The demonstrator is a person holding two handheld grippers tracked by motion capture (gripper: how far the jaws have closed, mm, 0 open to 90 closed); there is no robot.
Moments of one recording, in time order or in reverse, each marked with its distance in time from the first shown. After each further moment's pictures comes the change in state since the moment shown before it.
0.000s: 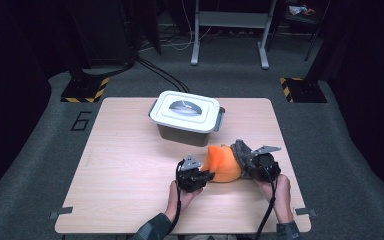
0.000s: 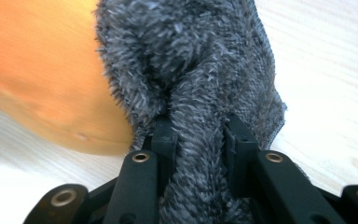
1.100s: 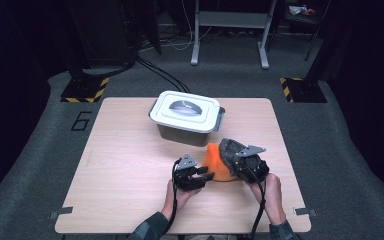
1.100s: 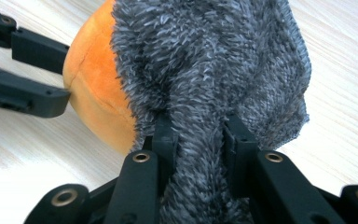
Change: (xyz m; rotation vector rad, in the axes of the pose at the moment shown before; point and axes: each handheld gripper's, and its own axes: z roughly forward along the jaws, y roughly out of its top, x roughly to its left) left arm 0.010 -0.002 -0.005 -0.025 -0.010 0.029; right arm 0.045 0.021 -0.015 -0.035 -0.015 -0.148
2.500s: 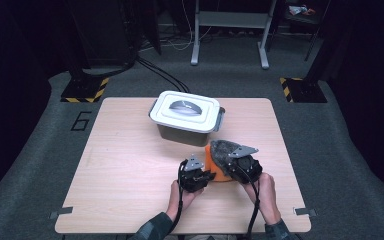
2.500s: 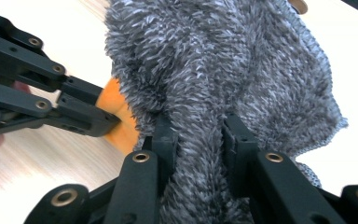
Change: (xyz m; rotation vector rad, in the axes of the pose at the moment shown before) left arm -0.012 0.004 0.010 0.054 0.031 0.018; right arm 0.017 0.010 -0.001 -0.024 0.026 -0.048
